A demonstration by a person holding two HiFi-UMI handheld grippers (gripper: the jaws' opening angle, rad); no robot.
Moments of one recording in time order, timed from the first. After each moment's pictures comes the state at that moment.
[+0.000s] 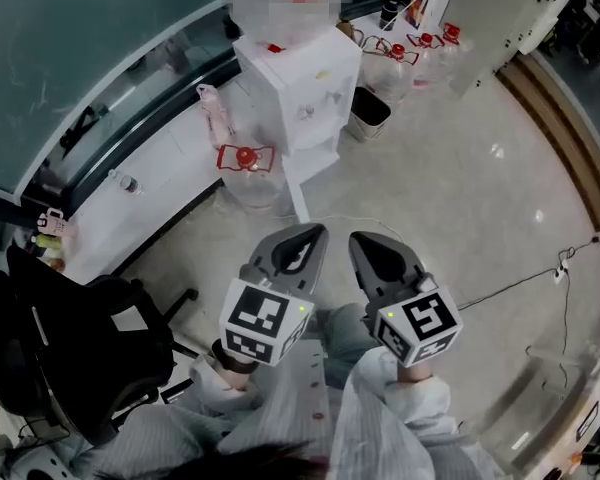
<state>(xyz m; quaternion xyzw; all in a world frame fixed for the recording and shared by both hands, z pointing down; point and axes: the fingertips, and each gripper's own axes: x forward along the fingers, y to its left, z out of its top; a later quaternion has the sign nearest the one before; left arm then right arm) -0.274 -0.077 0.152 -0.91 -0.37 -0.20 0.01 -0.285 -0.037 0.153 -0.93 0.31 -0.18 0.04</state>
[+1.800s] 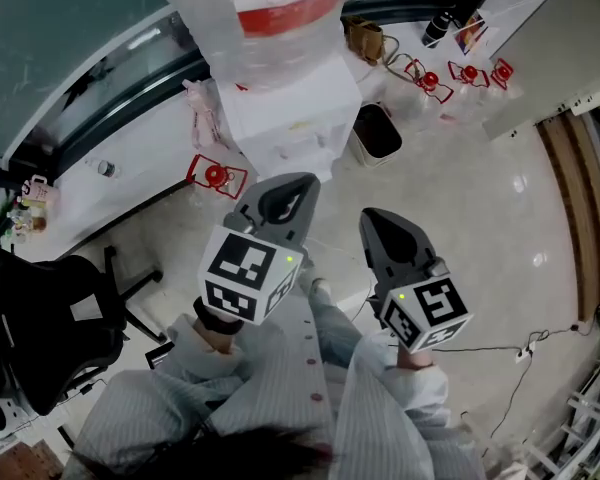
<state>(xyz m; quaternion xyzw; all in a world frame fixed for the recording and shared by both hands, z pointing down) 0.042 0.023 0.164 -0.94 -0.26 -0.21 -0.01 0.016 0.097 0.175 -0.90 0.39 -0.20 0.03</state>
